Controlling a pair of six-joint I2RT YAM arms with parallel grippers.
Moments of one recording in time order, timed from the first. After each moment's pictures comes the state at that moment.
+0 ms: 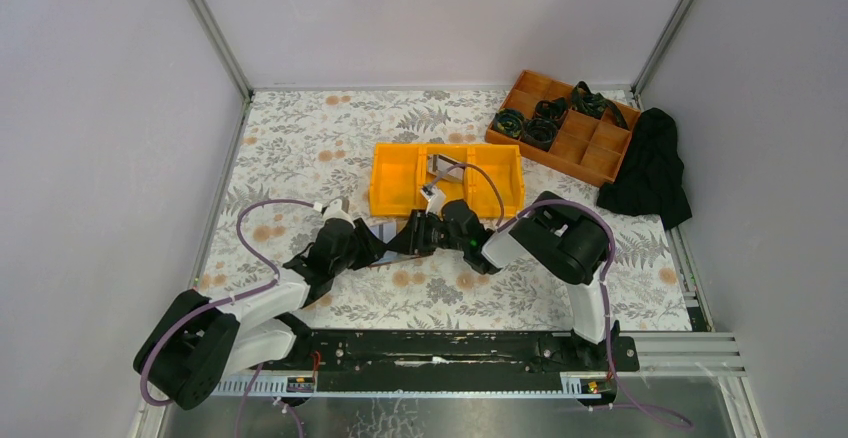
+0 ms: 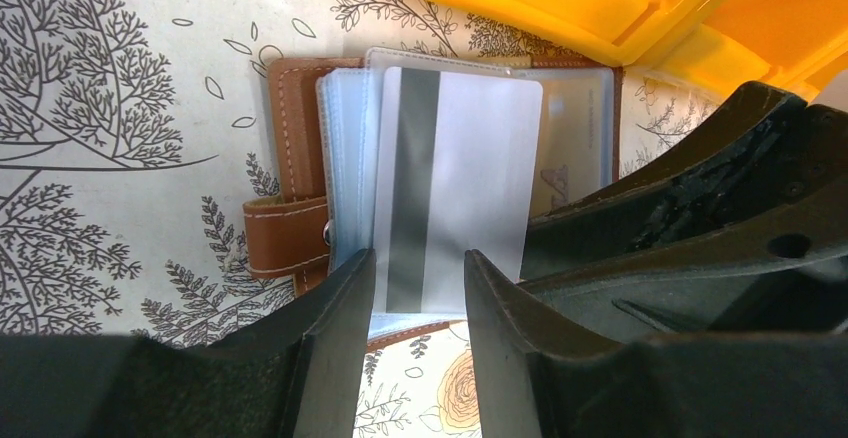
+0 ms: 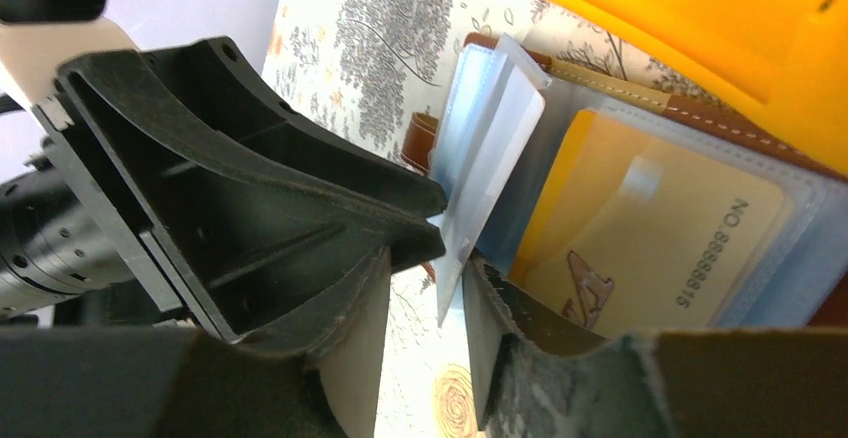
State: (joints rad) left arm -0.53 1.11 0.24 0.21 -0.03 -0.84; right arm 0.87 2.02 0.77 0.93 -0.38 0.91
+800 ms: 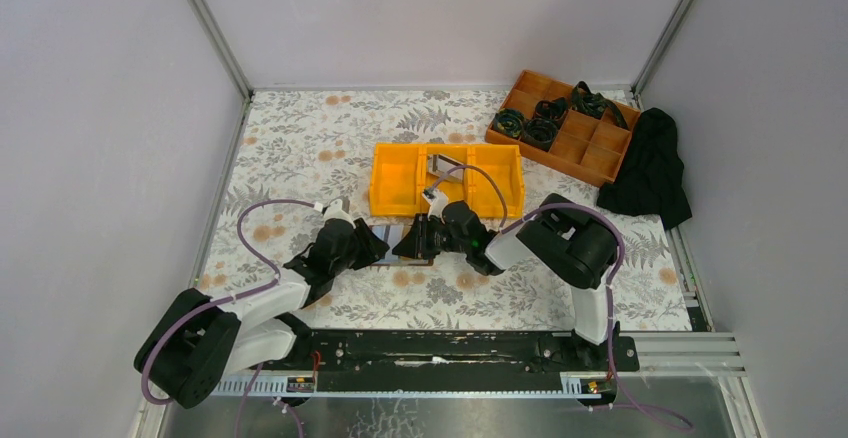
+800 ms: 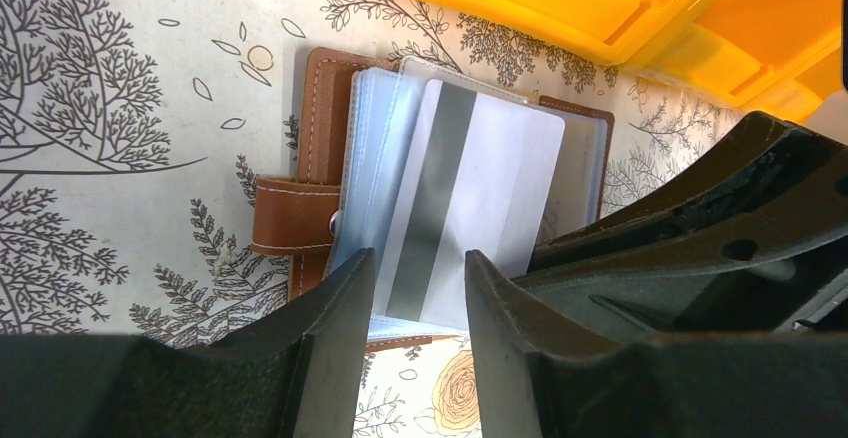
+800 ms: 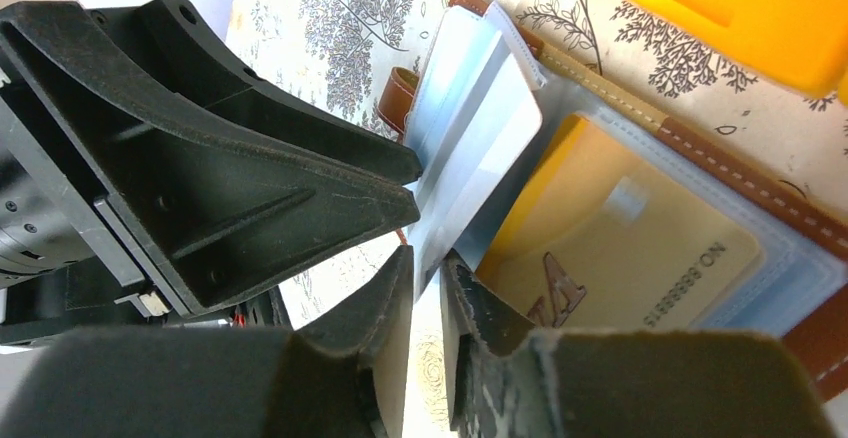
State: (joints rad) left arm -0.53 1.12 0.23 0.23 -0.03 -0.84; right arm 0.87 1.97 0.73 0.84 -0.36 0.86
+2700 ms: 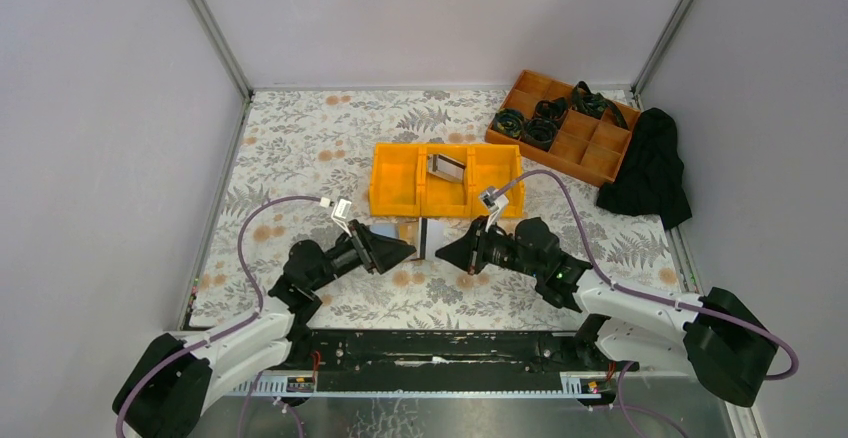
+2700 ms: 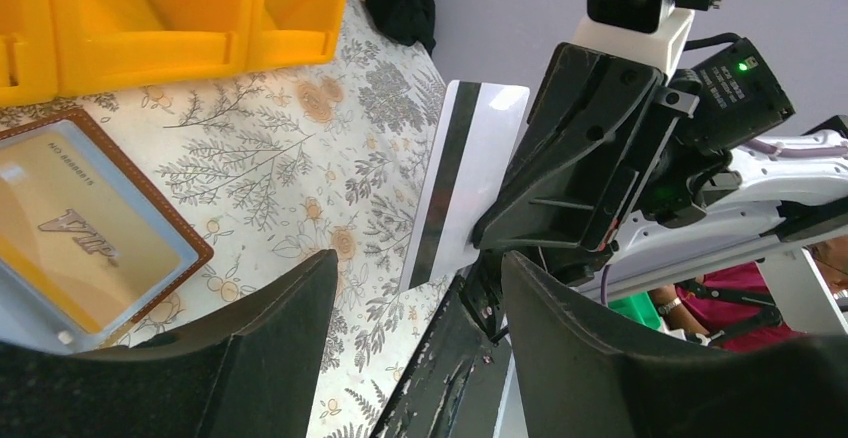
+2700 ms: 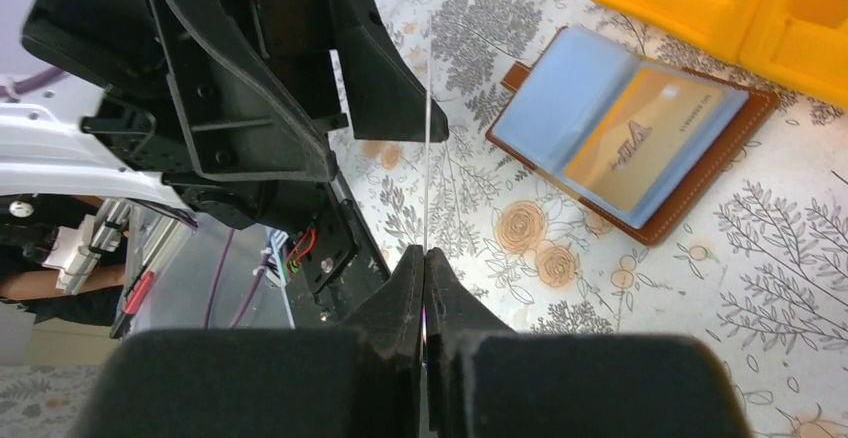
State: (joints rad) left arm -0.57 0.83 0.08 0.77 0.44 -0.92; right arm 0.86 1.06 0.38 0.48 -0.29 0.66
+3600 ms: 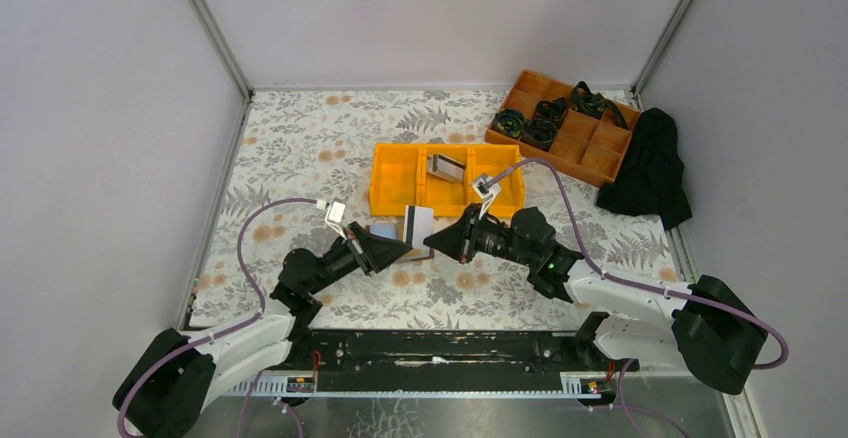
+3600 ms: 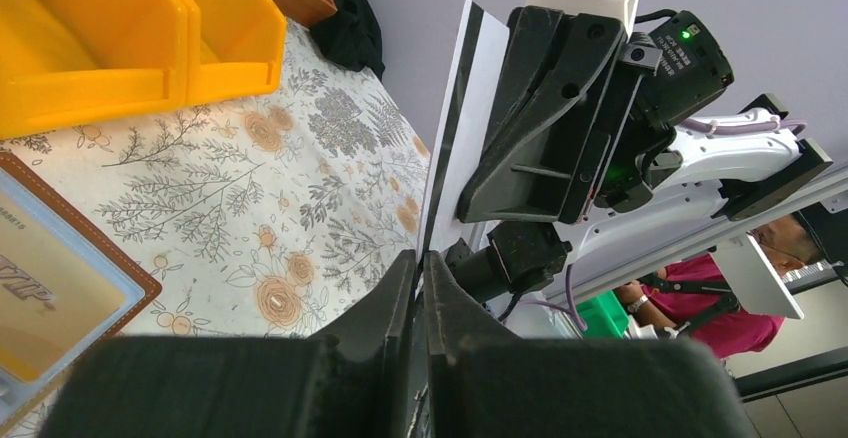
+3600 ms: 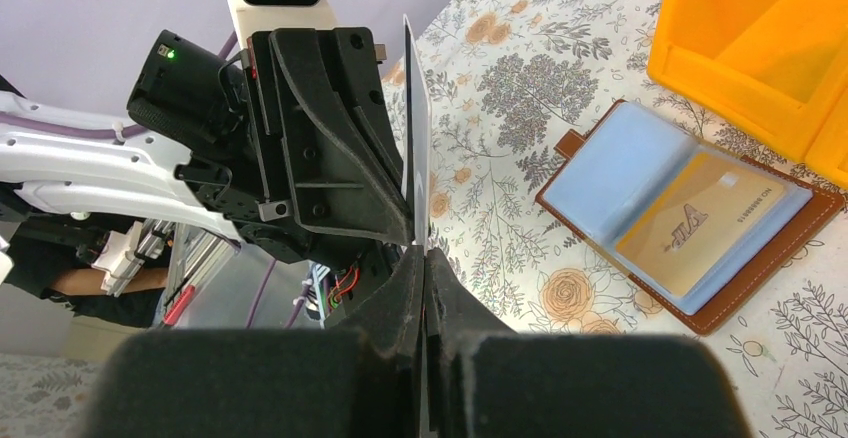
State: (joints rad) left arm -0.59 0.86 0.02 1.00 0.44 -0.98; right arm 0.86 1.14 0.46 0.61 -0.34 0.70
